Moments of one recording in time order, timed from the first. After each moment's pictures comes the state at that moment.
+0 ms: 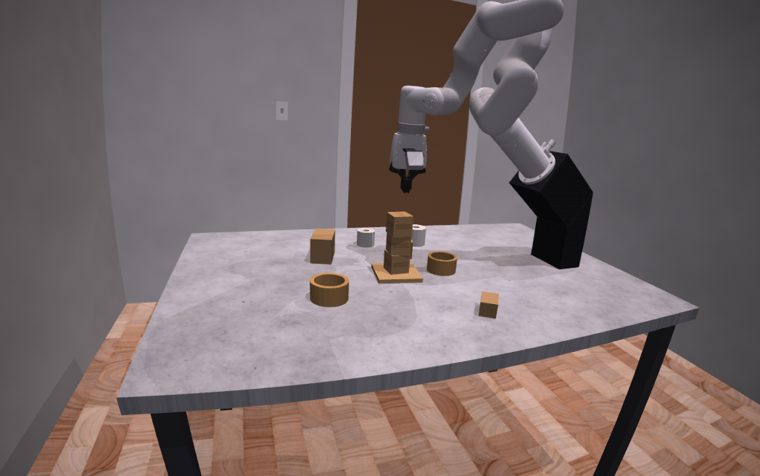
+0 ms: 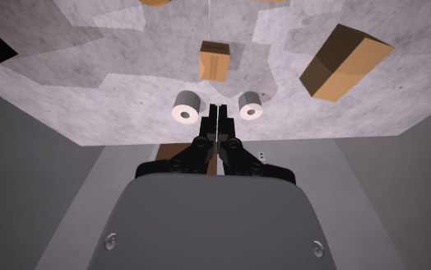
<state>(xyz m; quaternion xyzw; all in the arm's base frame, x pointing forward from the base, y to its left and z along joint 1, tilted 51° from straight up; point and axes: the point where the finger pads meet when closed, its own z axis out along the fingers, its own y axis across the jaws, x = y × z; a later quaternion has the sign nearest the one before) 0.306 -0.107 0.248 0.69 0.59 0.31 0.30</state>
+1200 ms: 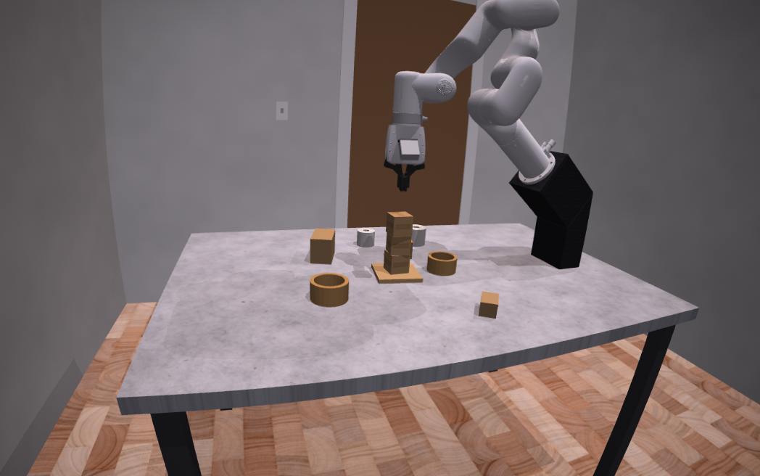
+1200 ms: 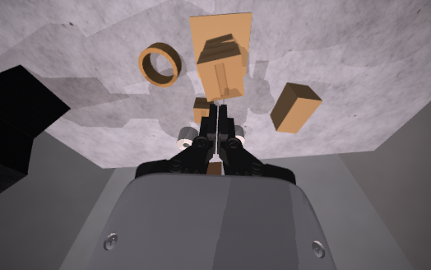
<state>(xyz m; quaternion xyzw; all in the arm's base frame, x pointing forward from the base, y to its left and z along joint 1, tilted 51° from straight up) 0.316 0.006 0.308 0.69 0.58 0.35 0.25</state>
